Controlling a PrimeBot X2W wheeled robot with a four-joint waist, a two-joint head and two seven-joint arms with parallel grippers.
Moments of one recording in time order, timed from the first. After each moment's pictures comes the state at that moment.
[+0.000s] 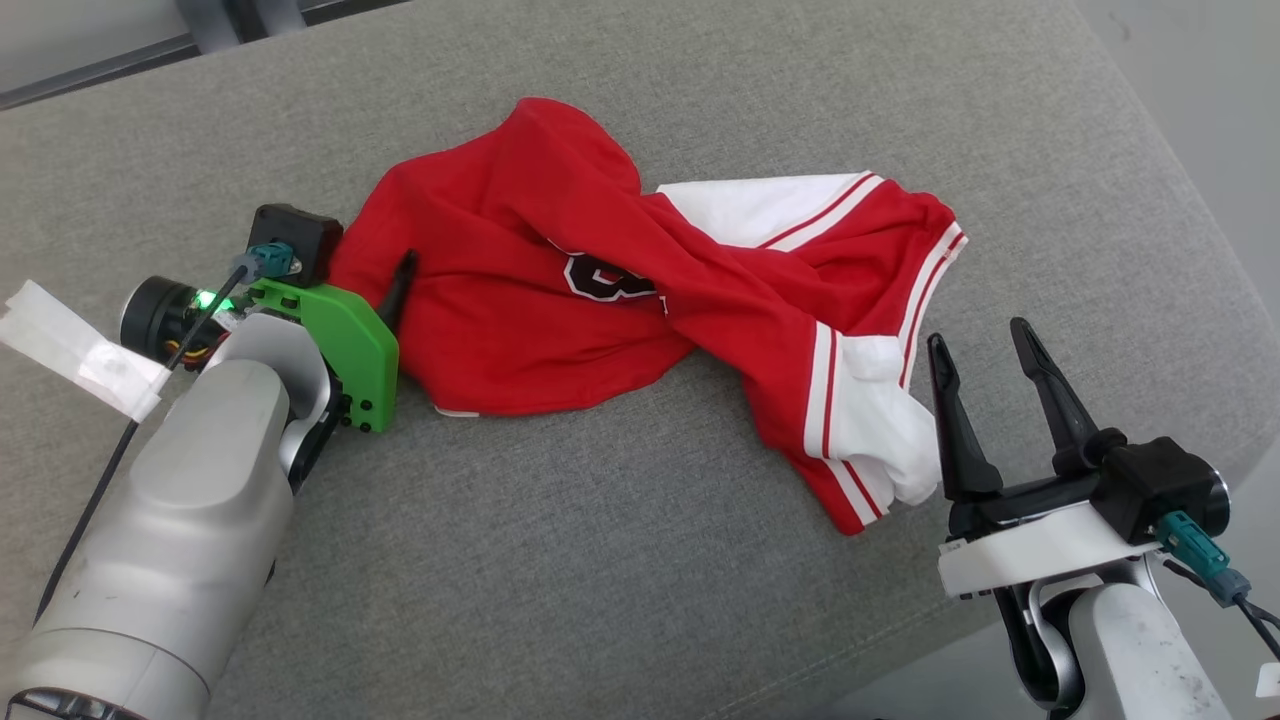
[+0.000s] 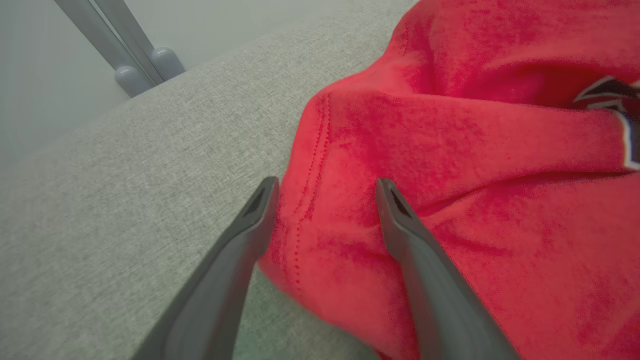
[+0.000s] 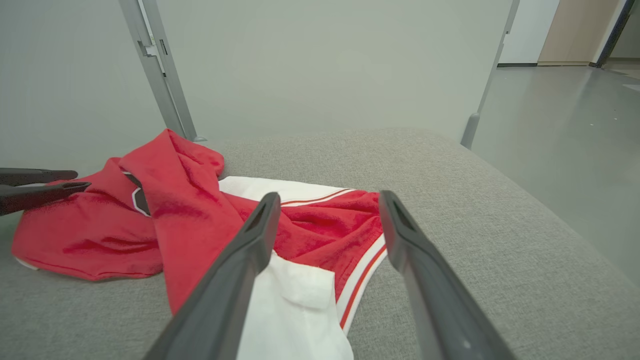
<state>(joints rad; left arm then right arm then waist) -0.90 0.27 -0.72 0.99 -0.53 -0.13 -0.09 -0.12 -0.06 0.07 0.04 0.13 0.13 -0.26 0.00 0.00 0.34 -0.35</state>
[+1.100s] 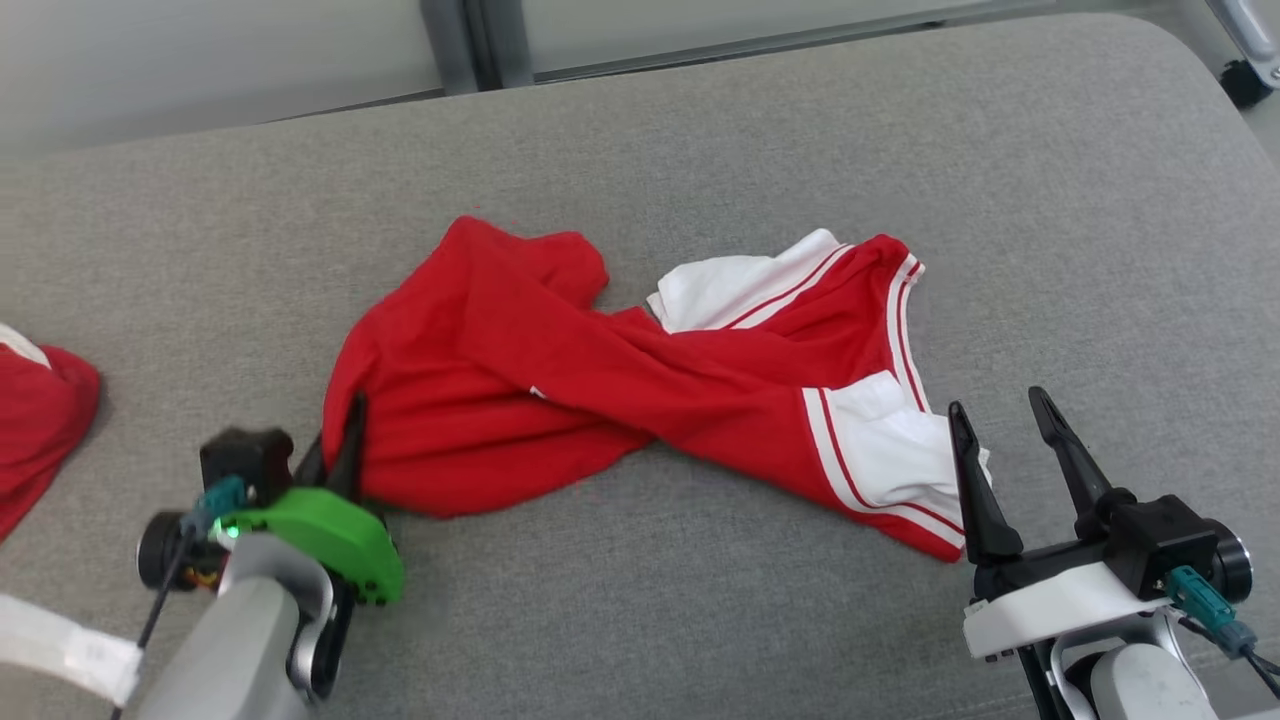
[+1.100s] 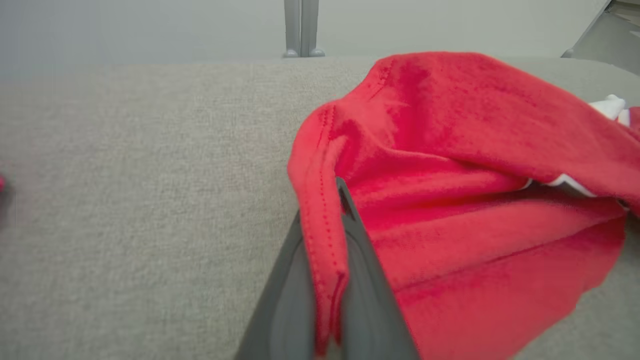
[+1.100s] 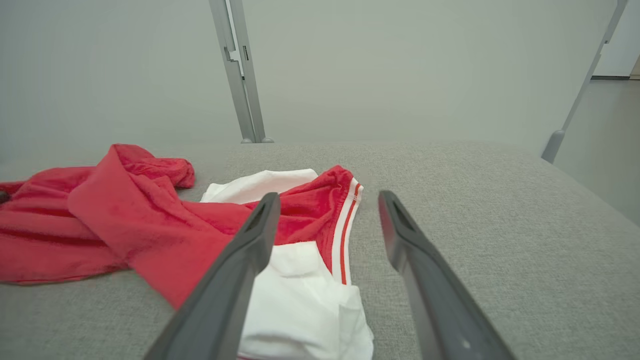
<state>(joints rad) -0.48 0.30 -0.52 0.69 -0.63 -0.01 -0.26 -0.03 -0.09 0.05 0.05 0.12 0.13 -0.26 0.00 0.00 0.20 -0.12</state>
